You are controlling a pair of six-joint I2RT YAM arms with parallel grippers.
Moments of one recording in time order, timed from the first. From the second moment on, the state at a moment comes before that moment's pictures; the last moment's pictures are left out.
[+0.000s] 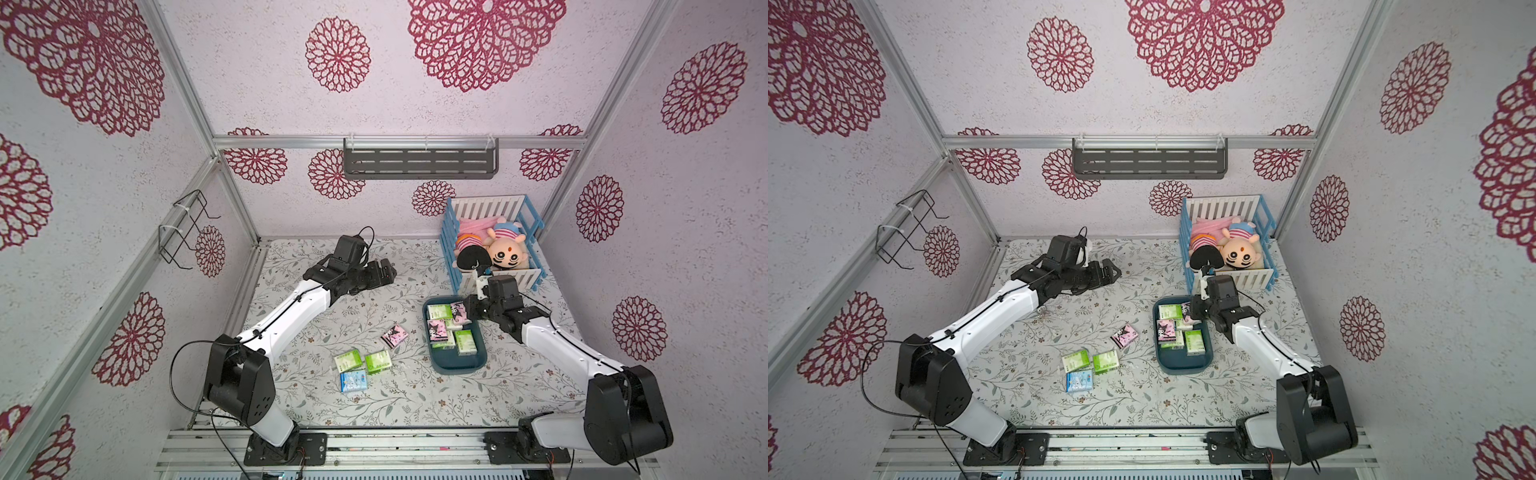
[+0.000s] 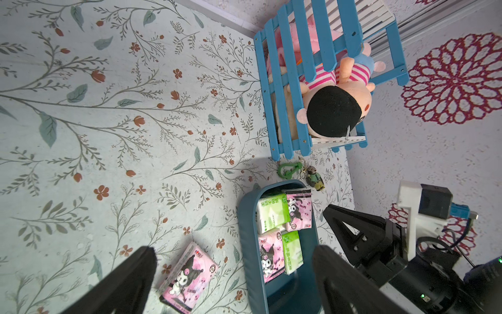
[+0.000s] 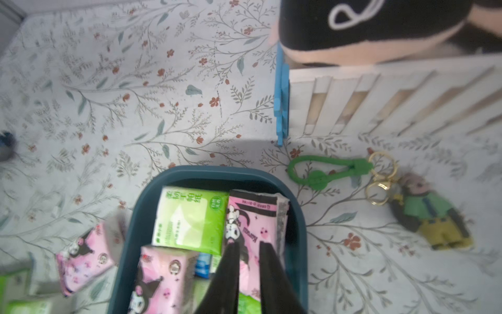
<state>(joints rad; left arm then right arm) -0.46 1.61 1.37 -0.49 0.21 -0.66 0.23 1.35 0.83 -0.24 -0.09 0.20</state>
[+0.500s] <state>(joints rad) -0.46 1.61 1.36 -0.50 0.20 -0.66 0.22 1.50 0.83 -0.21 -0.07 0.22</state>
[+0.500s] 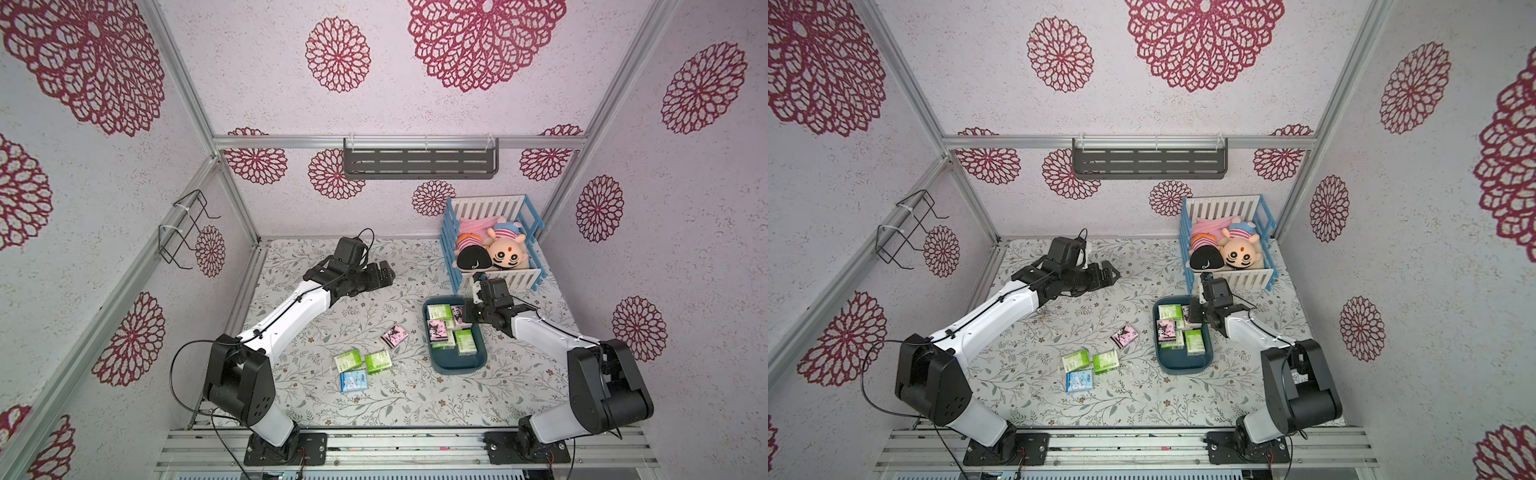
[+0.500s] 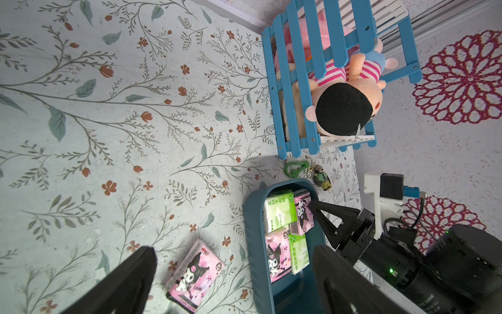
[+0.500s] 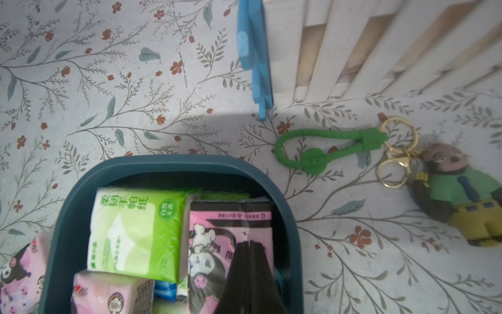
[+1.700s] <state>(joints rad) -0.34 1.52 1.32 -0.54 0.20 -0.64 0.26 1.39 0.69 -0.32 -0.13 0.32</state>
